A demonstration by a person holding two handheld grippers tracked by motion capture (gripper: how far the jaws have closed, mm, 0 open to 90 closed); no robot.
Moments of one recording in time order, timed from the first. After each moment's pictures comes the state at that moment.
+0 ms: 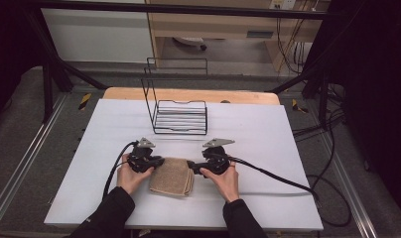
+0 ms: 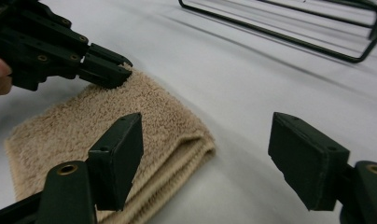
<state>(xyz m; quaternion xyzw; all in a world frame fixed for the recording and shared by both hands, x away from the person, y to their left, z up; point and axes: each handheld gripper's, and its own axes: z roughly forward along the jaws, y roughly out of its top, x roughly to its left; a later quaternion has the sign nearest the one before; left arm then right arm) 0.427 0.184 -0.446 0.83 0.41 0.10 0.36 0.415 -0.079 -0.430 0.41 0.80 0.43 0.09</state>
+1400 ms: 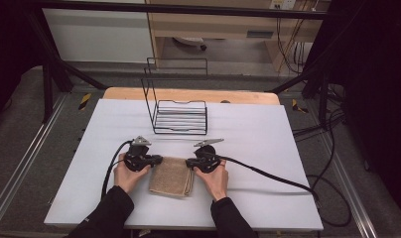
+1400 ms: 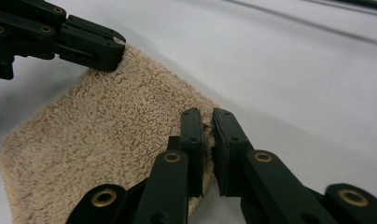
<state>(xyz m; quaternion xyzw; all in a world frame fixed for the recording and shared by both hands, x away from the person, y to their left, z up) 0.428 0.198 -0.437 0.82 0.41 0.08 0.39 0.422 -0.059 -0.442 0.44 0.80 0.40 0.05</state>
